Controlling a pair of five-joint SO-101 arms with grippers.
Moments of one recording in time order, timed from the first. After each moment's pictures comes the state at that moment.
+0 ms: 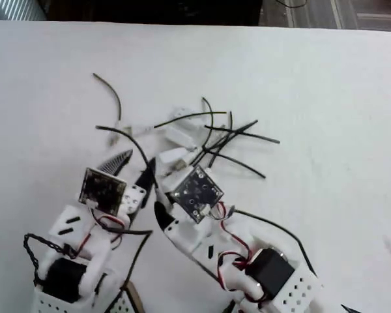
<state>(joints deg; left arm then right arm) 13.7 -103.1 80.0 50.3 -8.5 -51.9 -78.9 66.6 52.3 2.0</state>
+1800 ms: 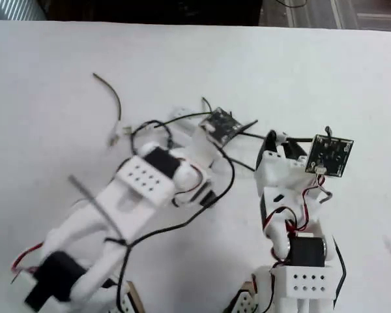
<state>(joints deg) 31.6 -14.7 31.6 64.7 -5.6 -1.6 -79.1 71.3 35.8 -8.5</state>
